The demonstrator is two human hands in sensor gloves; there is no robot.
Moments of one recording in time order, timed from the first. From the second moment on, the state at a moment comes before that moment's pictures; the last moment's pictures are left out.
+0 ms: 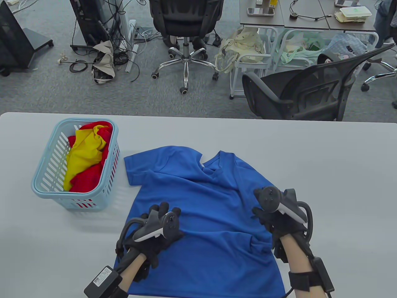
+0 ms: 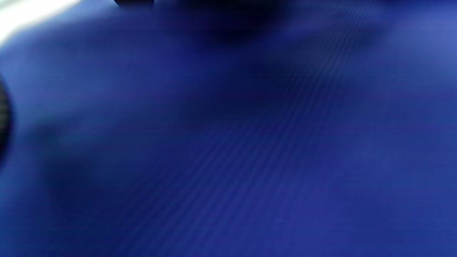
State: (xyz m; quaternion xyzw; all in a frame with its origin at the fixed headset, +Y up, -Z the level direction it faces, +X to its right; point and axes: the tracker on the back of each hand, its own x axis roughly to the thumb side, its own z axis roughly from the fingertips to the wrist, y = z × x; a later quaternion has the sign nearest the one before) left_hand -0.155 -0.782 -0.279 -0.30 -0.14 -0.09 0.94; right_hand 0.204 -0.737 -0.336 0.04 0.26 0.96 0.11
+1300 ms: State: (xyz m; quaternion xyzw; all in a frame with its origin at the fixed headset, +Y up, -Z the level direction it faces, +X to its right) left_hand -0.162 -0.753 -0.265 -0.28 -0.20 -0.10 0.93; right_hand 0.272 -0.771 -0.372 -0.10 0.33 0.94 0.03
